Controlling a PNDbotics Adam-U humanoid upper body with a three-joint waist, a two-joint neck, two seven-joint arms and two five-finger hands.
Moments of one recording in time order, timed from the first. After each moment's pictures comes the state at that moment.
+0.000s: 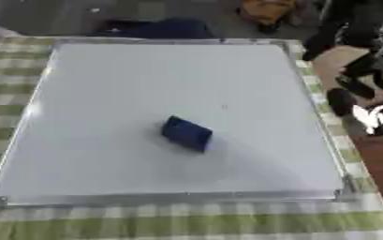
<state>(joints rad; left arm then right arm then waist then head) -0.21 0.36 0.16 -1.98 0.41 -0.32 0.19 -0.31 -0.75 0.02 -1.98 0.63 -0.61 0.04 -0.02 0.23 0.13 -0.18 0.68</state>
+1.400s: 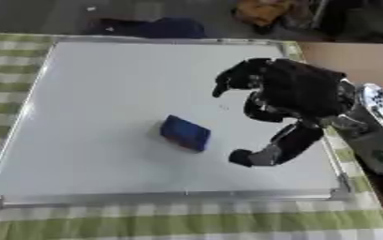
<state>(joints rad) -0.23 0.36 0.13 -1.98 0.43 -0.30 0.17 -0.44 -0.63 0.23 -1.98 0.87 -0.54 0.43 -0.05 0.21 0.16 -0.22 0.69</state>
